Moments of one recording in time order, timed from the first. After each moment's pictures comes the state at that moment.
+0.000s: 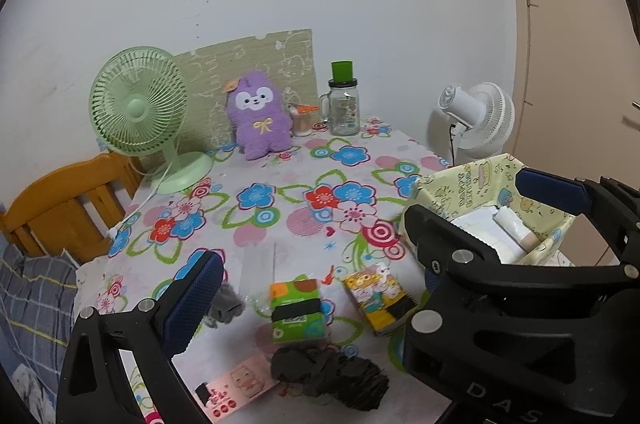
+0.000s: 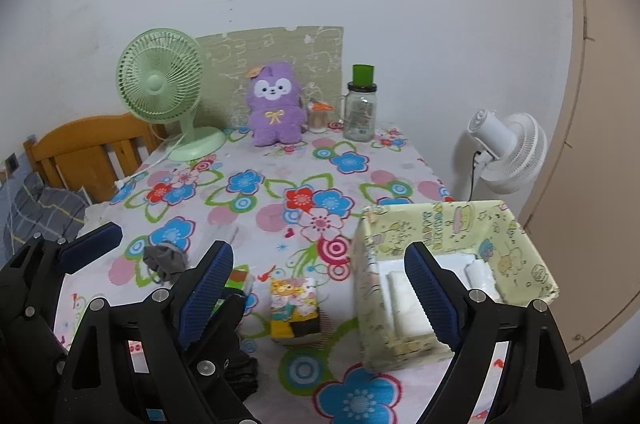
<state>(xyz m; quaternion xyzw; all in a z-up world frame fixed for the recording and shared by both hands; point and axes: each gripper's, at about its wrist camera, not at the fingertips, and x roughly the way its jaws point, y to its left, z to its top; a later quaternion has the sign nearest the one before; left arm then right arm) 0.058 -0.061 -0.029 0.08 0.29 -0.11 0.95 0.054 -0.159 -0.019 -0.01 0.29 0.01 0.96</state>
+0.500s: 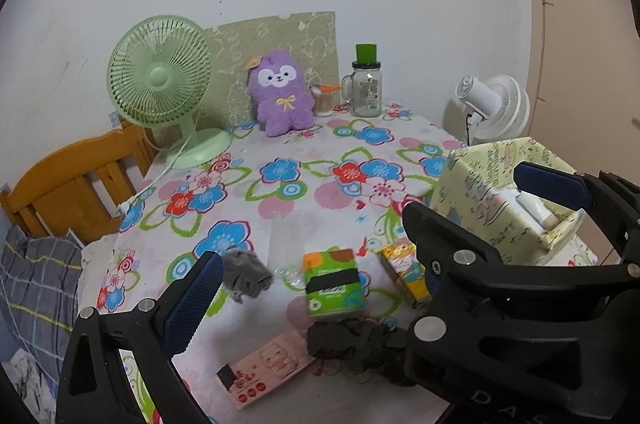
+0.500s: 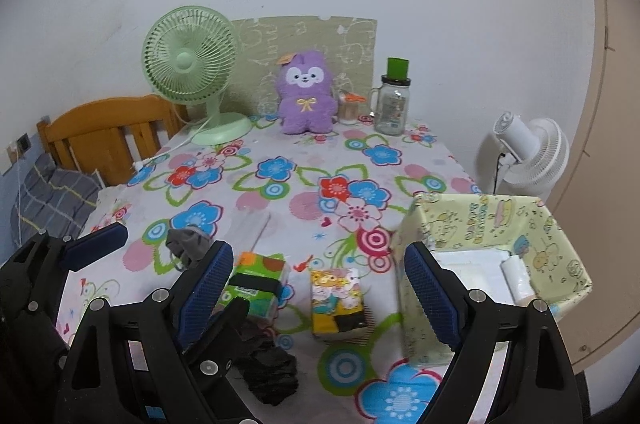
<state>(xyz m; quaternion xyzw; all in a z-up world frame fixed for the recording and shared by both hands) 0.057 -0.024 -0.052 0.07 0.30 -0.10 0.95 0.055 -0.120 -0.041 -0.03 0.30 0.04 0.95</state>
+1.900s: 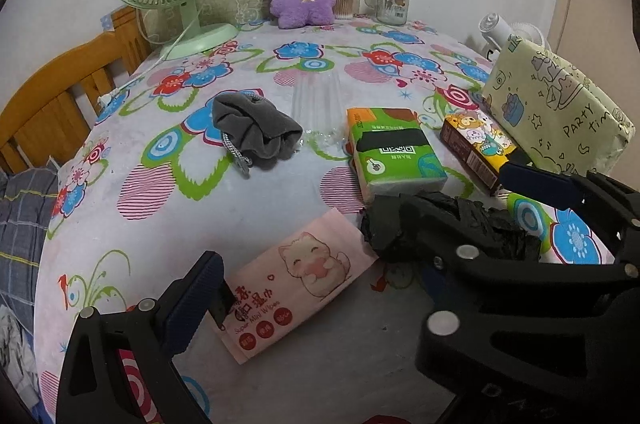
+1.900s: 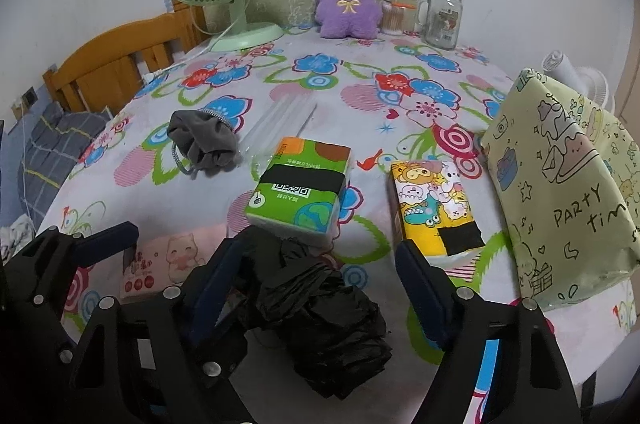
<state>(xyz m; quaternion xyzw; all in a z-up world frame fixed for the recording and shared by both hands) 0.071 0.024 -0.154 0.04 0.42 -0.10 0.90 0.078 -0.078 -0.149 -0.03 0.41 0.08 0.91</state>
